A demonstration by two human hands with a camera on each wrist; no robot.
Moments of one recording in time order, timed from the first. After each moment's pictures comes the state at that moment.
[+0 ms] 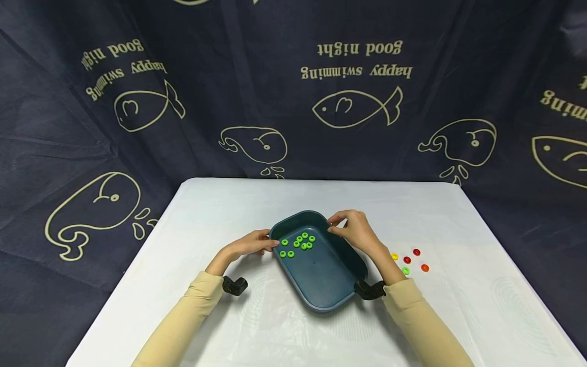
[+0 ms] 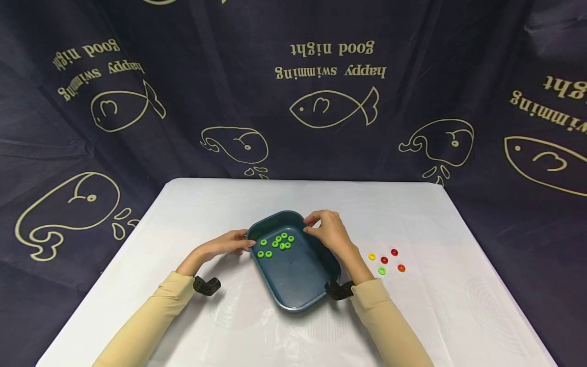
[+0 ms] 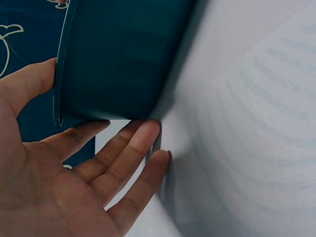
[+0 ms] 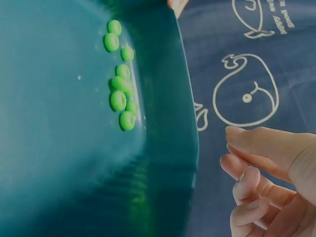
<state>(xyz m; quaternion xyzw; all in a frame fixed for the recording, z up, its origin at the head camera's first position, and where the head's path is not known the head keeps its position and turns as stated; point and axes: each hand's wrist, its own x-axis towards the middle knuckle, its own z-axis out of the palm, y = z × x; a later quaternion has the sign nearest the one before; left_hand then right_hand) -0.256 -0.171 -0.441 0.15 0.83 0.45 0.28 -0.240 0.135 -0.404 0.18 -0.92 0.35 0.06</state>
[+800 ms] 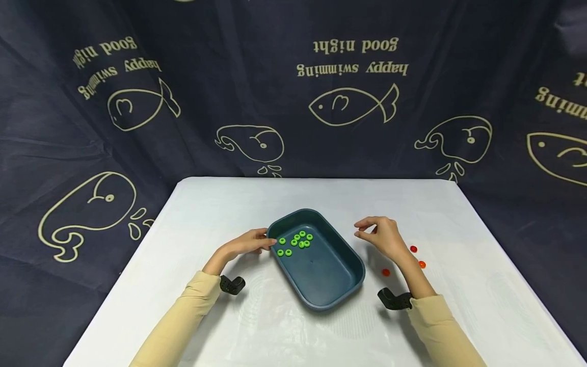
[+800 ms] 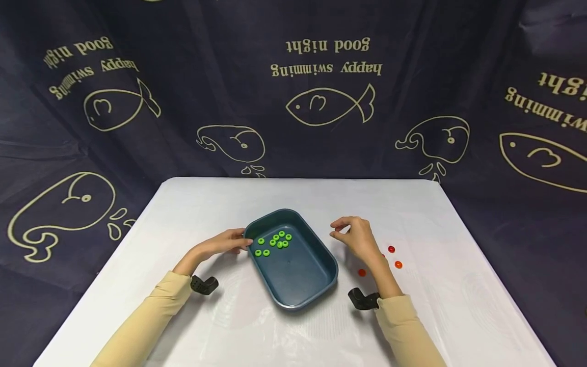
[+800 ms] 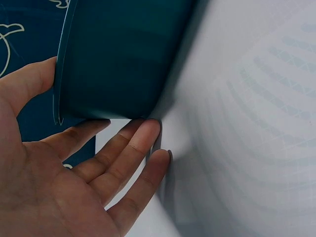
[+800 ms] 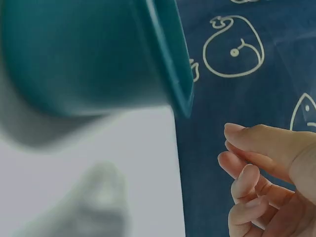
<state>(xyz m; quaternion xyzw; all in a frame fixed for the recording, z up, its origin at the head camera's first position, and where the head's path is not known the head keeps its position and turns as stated) -0.256 -0.173 -0.441 0.15 0.83 0.46 0.29 -0.216 0.196 -0.413 0.11 -0.92 0.36 0.07</state>
